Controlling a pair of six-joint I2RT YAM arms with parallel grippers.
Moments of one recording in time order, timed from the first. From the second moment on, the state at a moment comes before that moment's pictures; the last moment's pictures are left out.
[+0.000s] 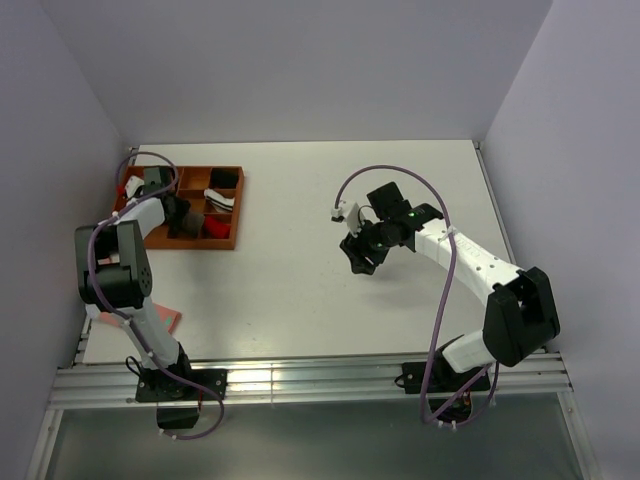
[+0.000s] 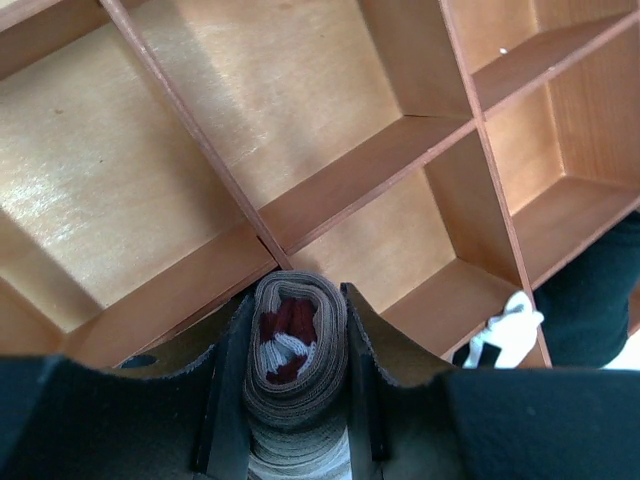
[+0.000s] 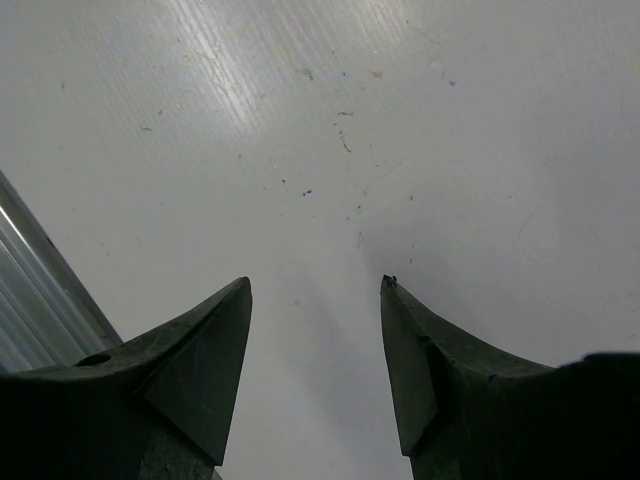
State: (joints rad) left arm 0.12 1.85 1.17 -0.25 -0.20 -0.96; right arm 0.48 1.43 1.07 -0.72 -0.41 -0.45
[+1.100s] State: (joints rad) left arm 0.04 1.84 1.21 -0.40 -0.41 -1.01; right arm 0.48 1.43 1.09 -0.79 -0.43 -0.46
